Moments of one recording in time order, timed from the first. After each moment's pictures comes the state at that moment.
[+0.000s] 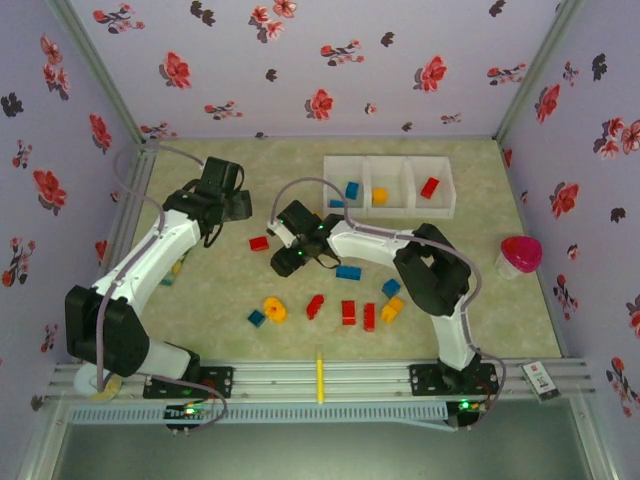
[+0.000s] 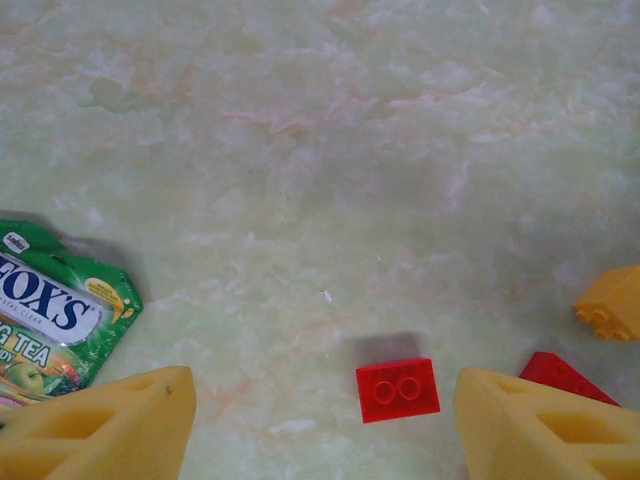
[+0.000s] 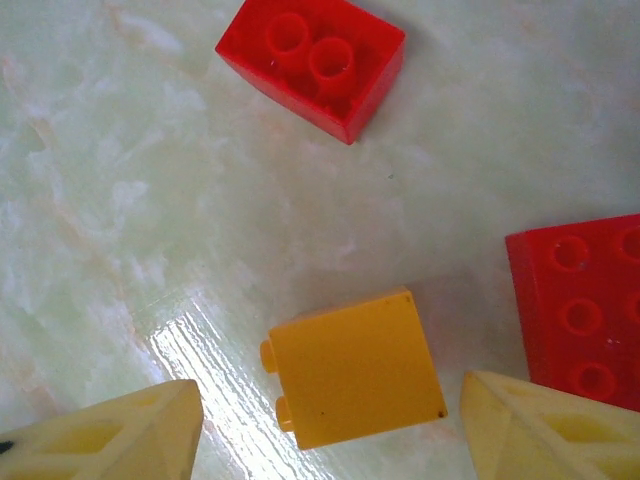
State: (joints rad) left arm -0.40 1.42 1.23 -0.72 -0.30 -0.41; right arm 0.90 2.03 1.45 -0.46 -0.15 0.06
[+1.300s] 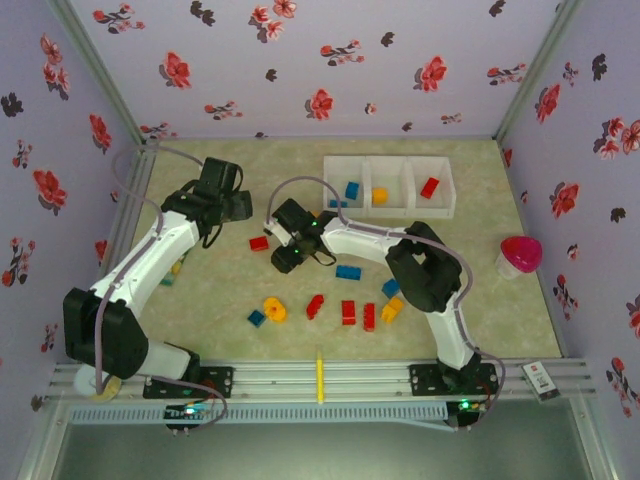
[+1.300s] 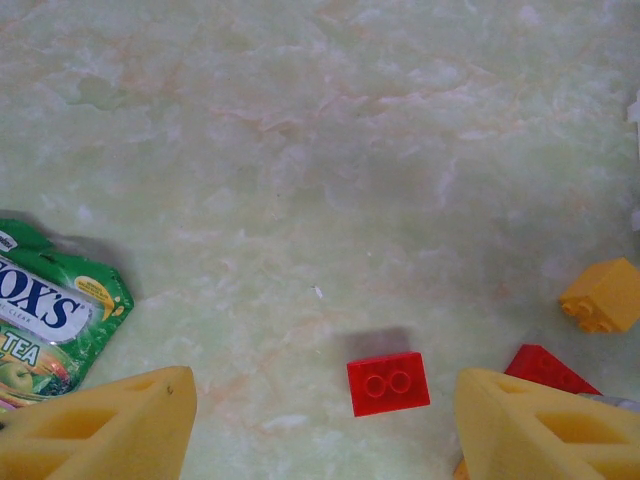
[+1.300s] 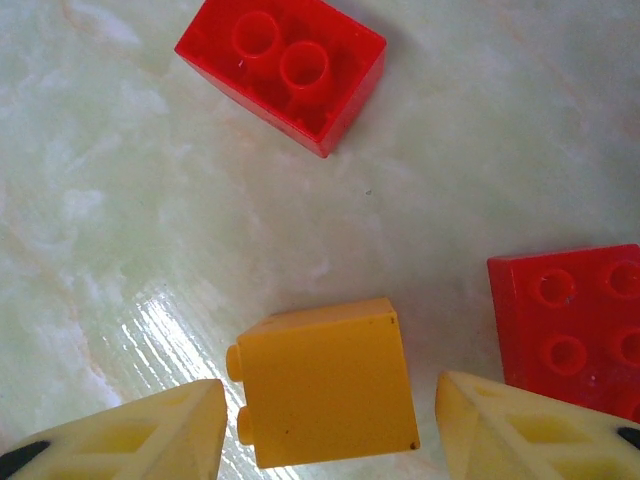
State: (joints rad) left arm -0.40 1.41 1.22 -0.72 -0.28 -0.41; right arm 0.91 2.09 1.53 -0.52 -0.11 0.03
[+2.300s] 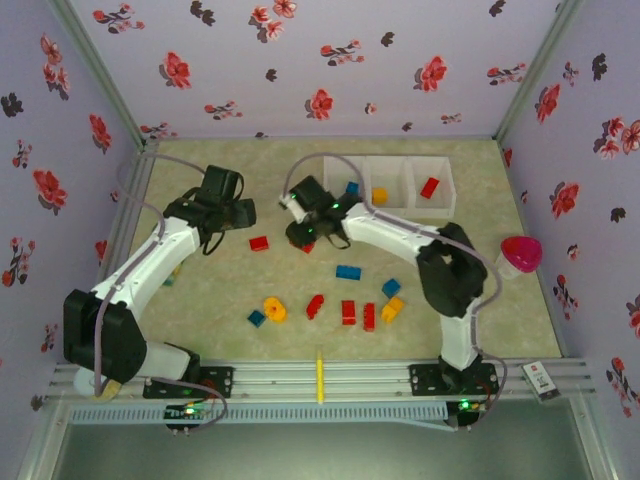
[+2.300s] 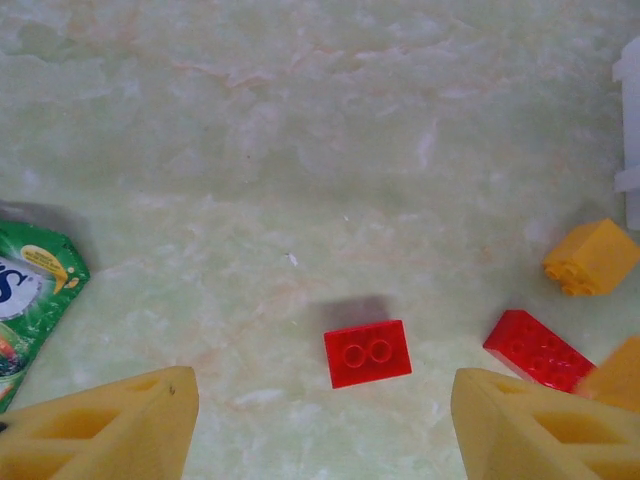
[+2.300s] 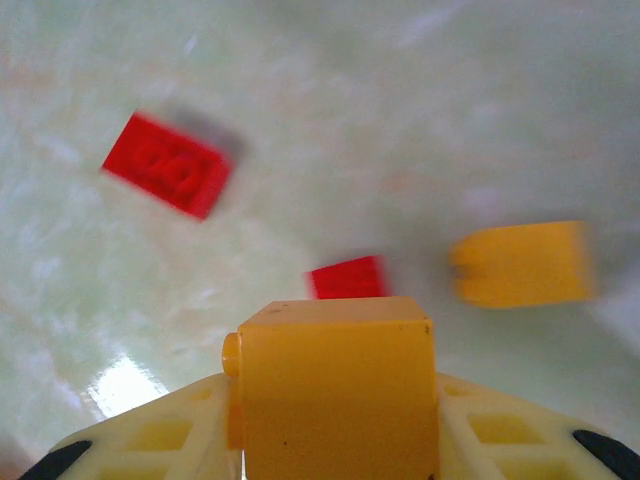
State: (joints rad) left arm -0.41 1.39 1.15 -0.68 -0.21 -0.43; right arm 0.80 1.91 1.52 -0.56 -0.02 0.04
